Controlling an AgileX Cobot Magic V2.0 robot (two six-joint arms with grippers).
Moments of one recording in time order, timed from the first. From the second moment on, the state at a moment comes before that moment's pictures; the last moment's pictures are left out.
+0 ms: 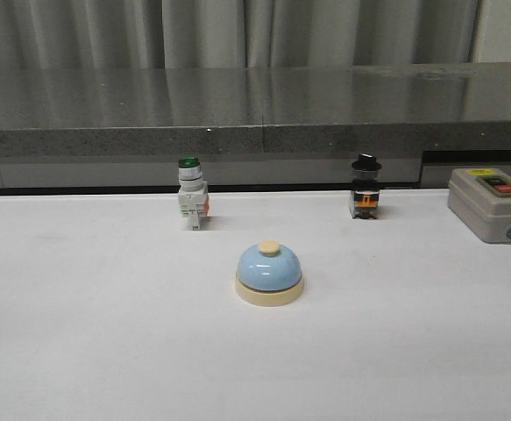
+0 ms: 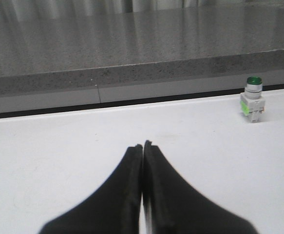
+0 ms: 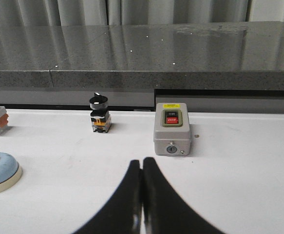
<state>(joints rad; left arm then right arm) -0.08 0.12 -0.05 0.07 0.16 0.01 0.10 -0.01 0.03 0.01 0.11 0.03</state>
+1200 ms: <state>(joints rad) -0.02 0.00 0.00 0.07 0.09 0.01 0.10 -0.01 0.03 0.01 0.11 0.03</state>
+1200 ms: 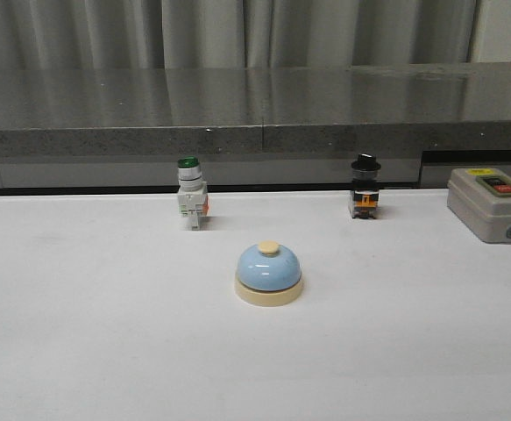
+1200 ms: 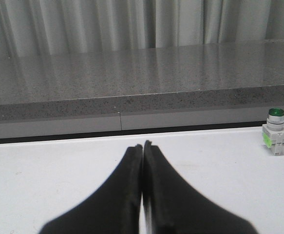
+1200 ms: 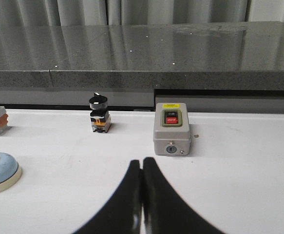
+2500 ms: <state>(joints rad) -0.02 0.00 0.00 0.07 0.09 0.01 0.10 0.82 -0.79 0.06 0.73 0.03</state>
